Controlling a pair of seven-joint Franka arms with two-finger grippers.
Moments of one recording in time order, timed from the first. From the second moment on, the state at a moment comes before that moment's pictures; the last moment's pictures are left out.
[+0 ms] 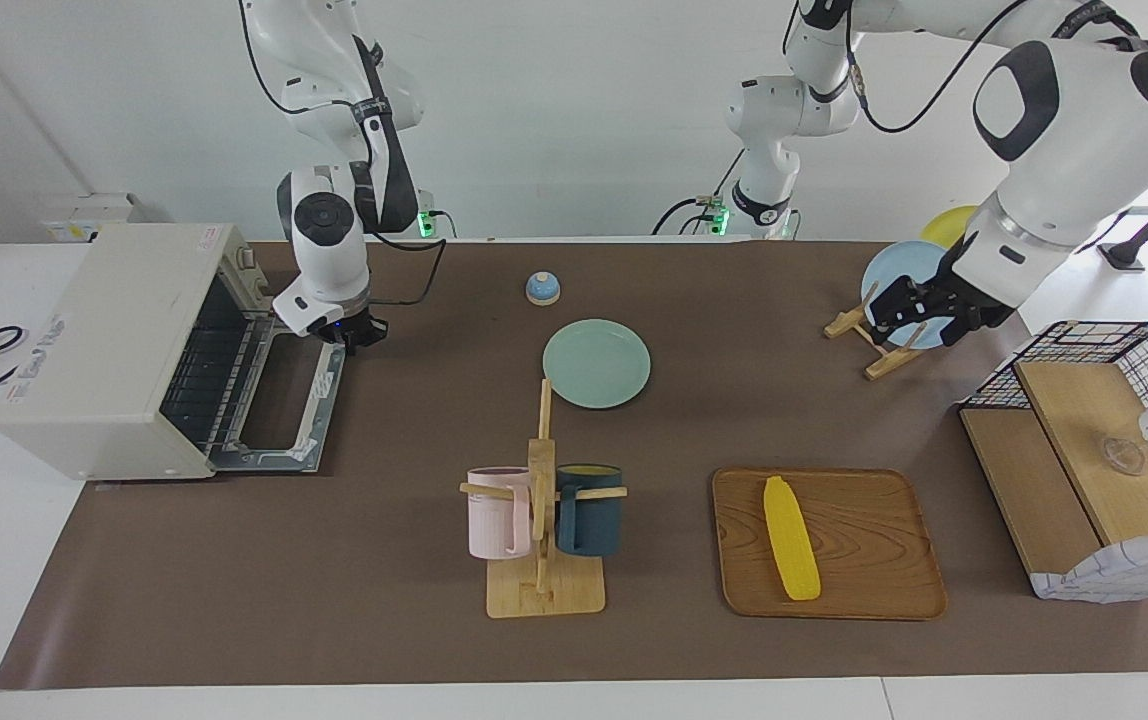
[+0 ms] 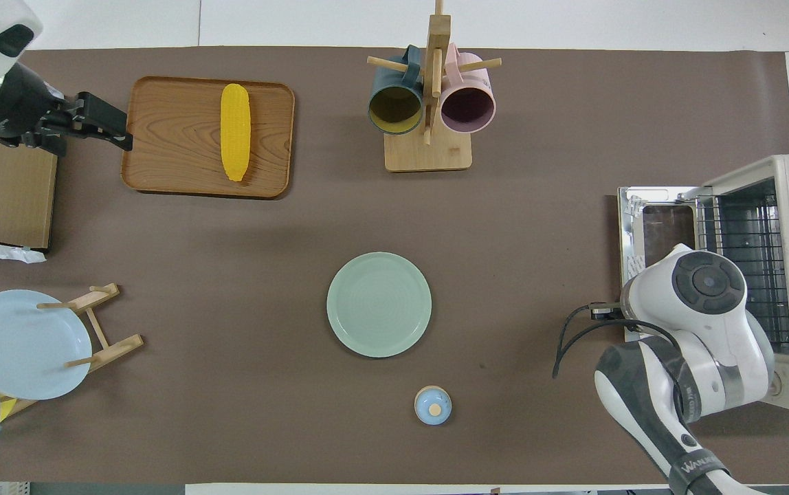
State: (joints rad) left arm -0.05 0.18 -0.05 -1.39 -0.08 1.52 -0.06; right arm 0.10 -0.07 0.02 -2.44 -0.23 2.17 0.29
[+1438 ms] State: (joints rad) left arm -0.05 -0.07 -0.06 -1.67 -0.03 1.56 -0.05; right arm -0.09 -0.15 -0.03 -2.05 -0.30 1.76 -0.17
